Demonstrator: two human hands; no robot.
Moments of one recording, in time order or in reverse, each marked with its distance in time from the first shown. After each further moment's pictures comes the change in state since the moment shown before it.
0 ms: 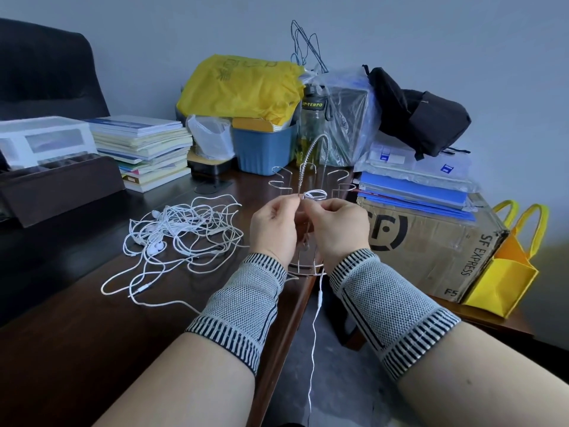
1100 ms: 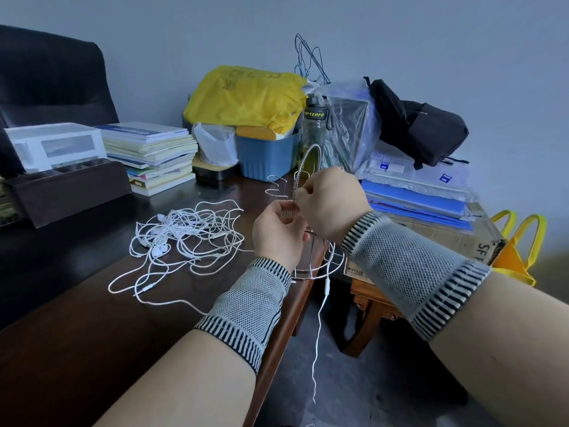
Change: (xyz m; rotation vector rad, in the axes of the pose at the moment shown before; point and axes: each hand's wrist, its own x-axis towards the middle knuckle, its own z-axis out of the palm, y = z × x) left_hand 0.002 0.000 0.007 0.208 0.056 0.129; right_hand 0.008 -0.062 -0.016 -0.787 -0.226 -0.413
